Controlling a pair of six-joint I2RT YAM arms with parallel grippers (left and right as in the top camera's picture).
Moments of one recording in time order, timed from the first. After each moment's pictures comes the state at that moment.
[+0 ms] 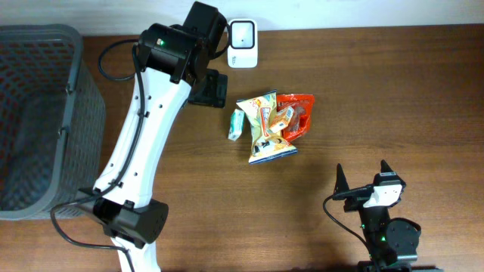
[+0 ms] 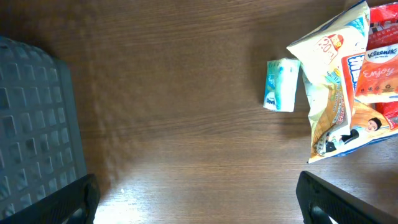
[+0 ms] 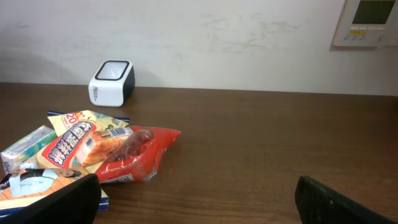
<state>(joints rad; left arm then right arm) -0.42 2.01 2.37 -1.66 -0.24 -0.26 0.00 0.01 0.01 -0.07 -0.05 -0.01</state>
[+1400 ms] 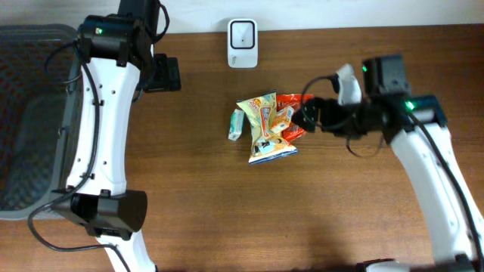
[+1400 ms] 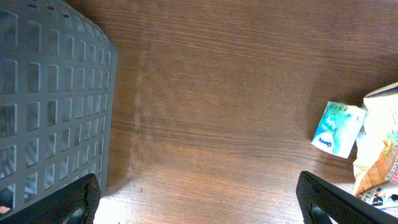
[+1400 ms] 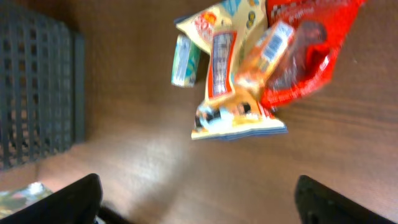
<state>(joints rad) -0.17 2.01 2.37 -1.63 -0.21 -0.26 0.12 1.52 1.45 -1.03 -0.52 0.27</state>
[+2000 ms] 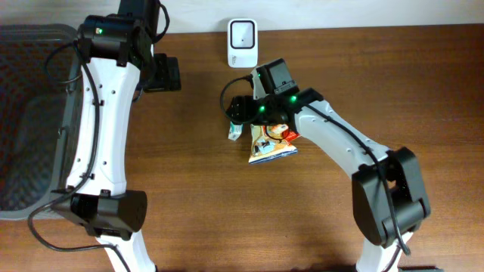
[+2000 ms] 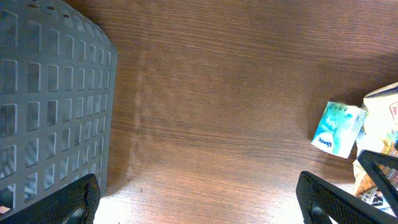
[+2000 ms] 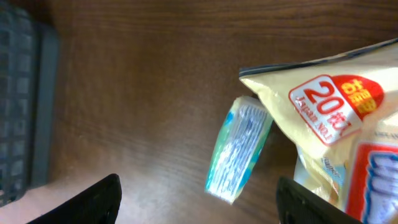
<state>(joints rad) -0.17 2.01 2.37 -1.63 -0.21 -0.26 0.46 1.97 1.47 -0.46 -0.38 0.47</state>
